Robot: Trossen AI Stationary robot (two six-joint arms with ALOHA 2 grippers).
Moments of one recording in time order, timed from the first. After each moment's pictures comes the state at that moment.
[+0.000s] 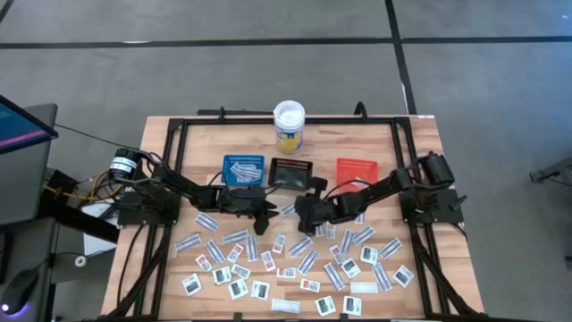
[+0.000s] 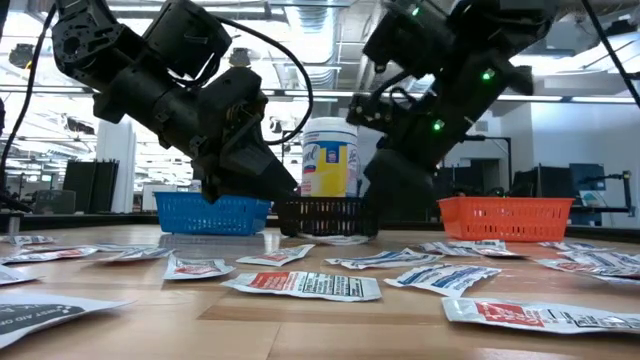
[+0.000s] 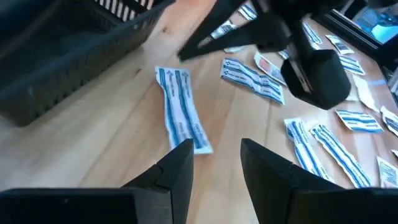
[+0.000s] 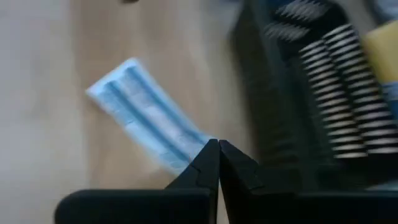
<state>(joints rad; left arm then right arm) -0.15 1.51 0.54 0.61 -0.17 -0.52 0.22 1.87 0.96 -0.06 0.62 0.15</state>
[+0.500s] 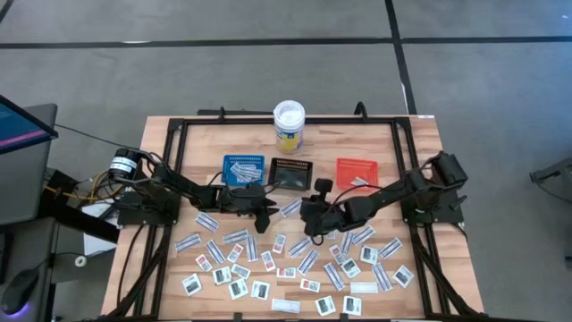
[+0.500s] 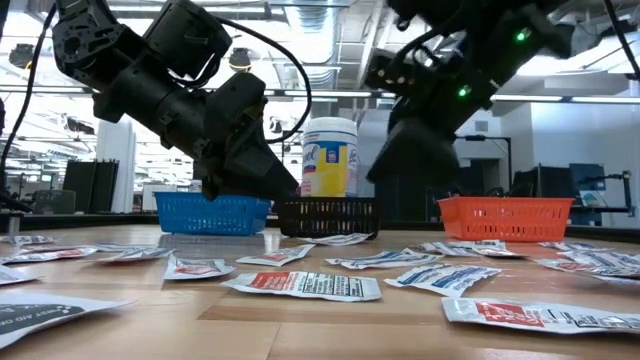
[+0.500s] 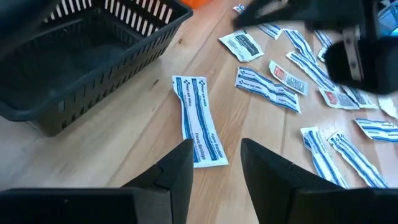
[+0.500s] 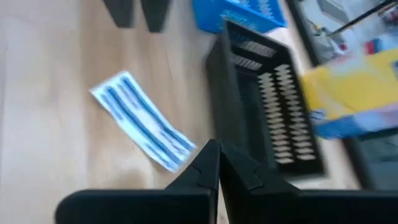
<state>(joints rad) -0.15 1.52 0.54 0.61 -0.23 -0.50 0.30 1.77 0.97 -0.18 0.78 0.07</state>
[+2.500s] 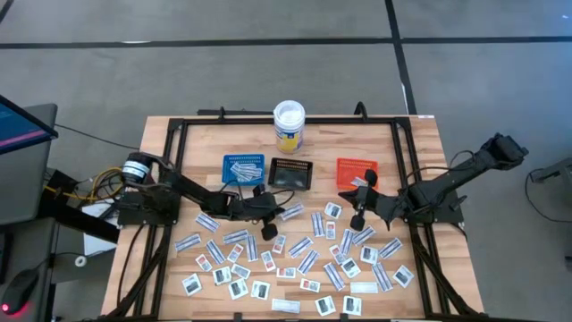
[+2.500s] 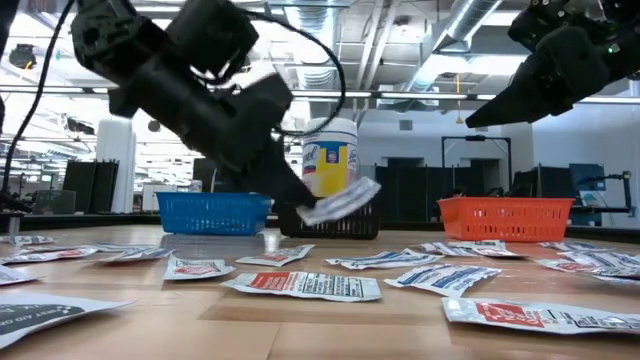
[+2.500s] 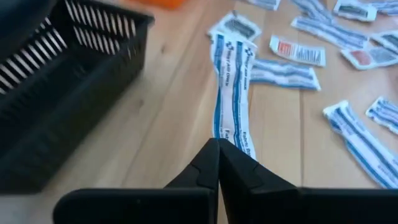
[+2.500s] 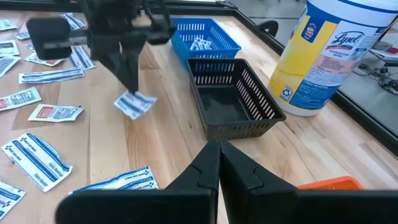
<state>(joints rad) -0.22 1.62 0.68 0.50 -0.35 -0.24 0.44 0.96 0.36 0.05 0.76 0.25</state>
